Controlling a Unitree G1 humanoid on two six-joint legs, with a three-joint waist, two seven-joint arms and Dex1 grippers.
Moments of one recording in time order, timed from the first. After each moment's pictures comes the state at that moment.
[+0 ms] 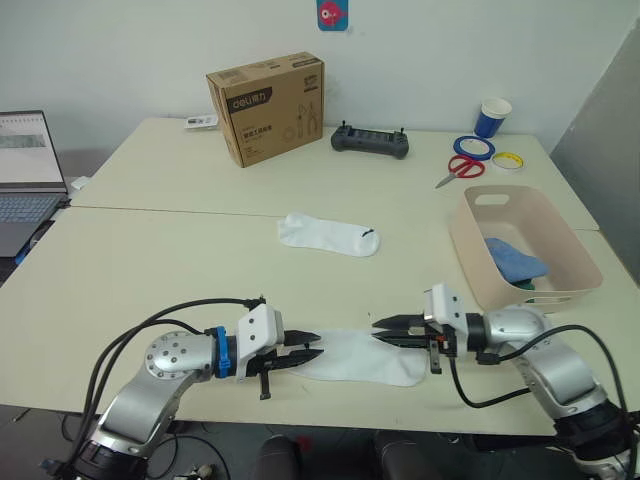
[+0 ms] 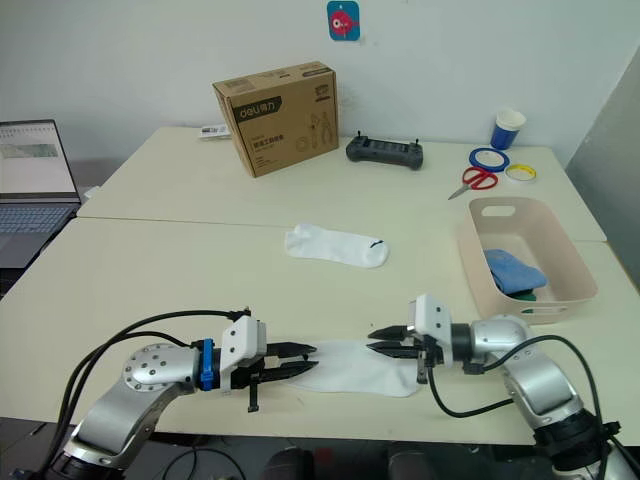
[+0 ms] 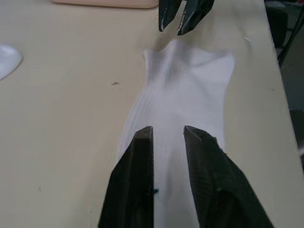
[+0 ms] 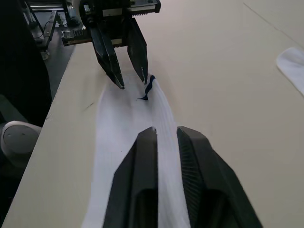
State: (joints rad) left arm -0.03 0.68 -0.15 -0.24 -0.26 0.14 -1.03; right arm -0.23 -0.61 0.26 -0.19 0.30 0.20 1.09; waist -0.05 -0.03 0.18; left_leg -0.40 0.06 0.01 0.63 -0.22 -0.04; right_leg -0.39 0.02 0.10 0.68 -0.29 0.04
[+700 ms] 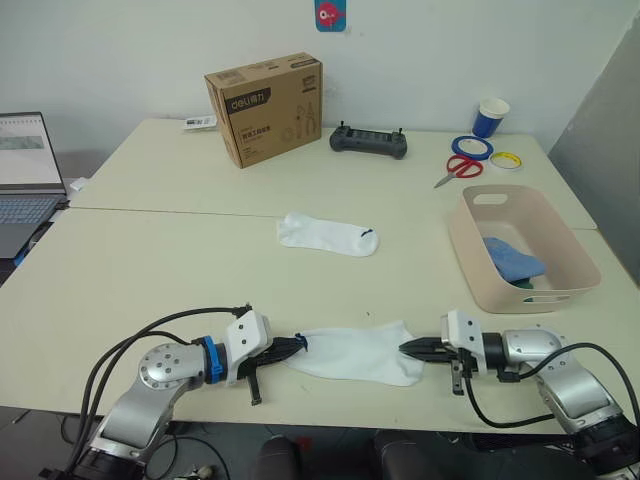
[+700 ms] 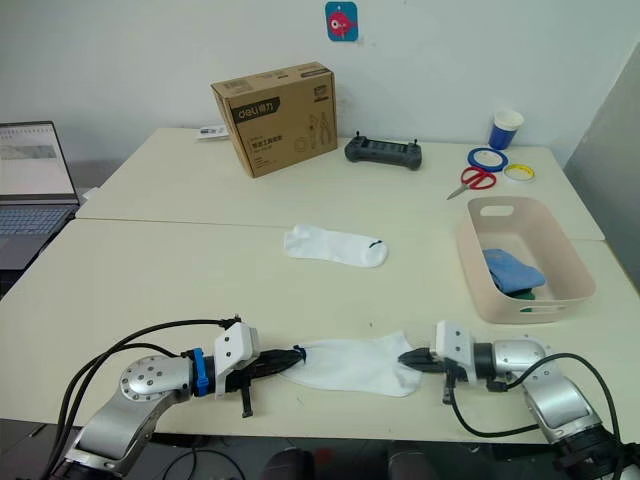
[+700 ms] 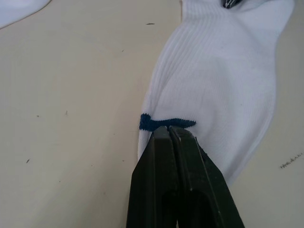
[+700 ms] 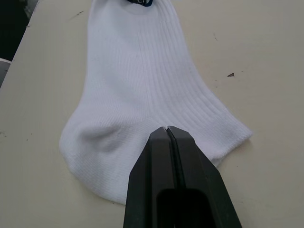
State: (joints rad) left arm 0.00 0.67 -0.11 -0.15 -0.24 0.10 -0.99; right arm -0.14 -0.69 0.21 -0.05 0.24 0.02 1.14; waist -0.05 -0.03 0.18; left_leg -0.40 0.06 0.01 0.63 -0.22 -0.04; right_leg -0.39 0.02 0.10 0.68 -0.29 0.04
